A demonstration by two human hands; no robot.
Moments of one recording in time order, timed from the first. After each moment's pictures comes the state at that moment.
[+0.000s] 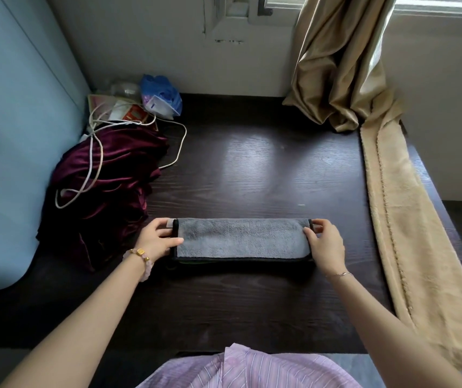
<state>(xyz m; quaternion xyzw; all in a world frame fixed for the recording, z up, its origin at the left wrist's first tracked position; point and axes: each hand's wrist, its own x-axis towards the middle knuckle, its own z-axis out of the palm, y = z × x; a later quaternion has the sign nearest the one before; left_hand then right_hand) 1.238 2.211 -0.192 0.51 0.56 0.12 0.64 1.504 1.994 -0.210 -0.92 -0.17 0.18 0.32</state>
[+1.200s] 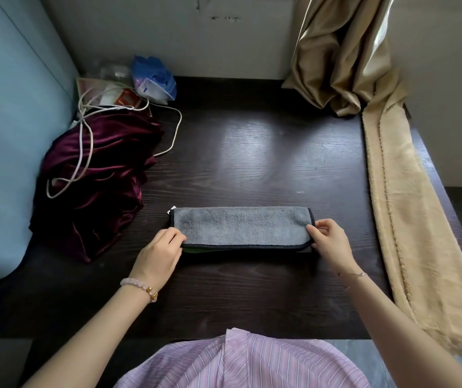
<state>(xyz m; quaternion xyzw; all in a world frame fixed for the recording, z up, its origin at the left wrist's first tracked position) 1.213 2.171 -0.215 0.95 0.26 0.13 0.13 1.506 1.972 -0.217 -0.87 -0.11 0.29 0.39</state>
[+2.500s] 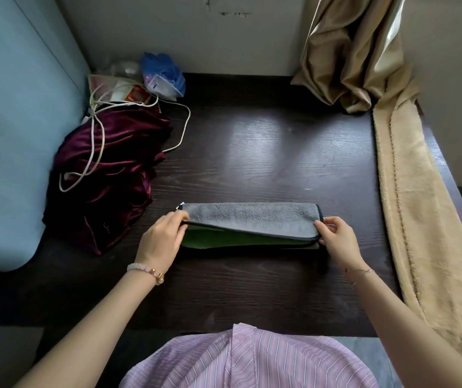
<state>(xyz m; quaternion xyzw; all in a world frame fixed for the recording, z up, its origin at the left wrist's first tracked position) 1.220 2.179 -0.192 0.91 0.32 0.19 0.16 1.512 1.971 -0.232 -0.86 -0.12 0.28 0.41</state>
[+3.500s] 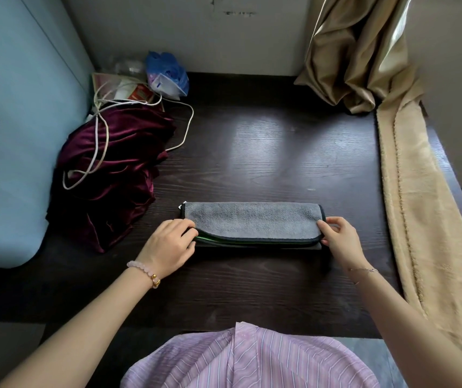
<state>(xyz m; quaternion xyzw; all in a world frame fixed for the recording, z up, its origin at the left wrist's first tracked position) 1.210 2.184 -0.210 0.98 0.16 0.13 0.06 1.505 1.978 -0.216 -0.86 -0.09 0.28 0.42</state>
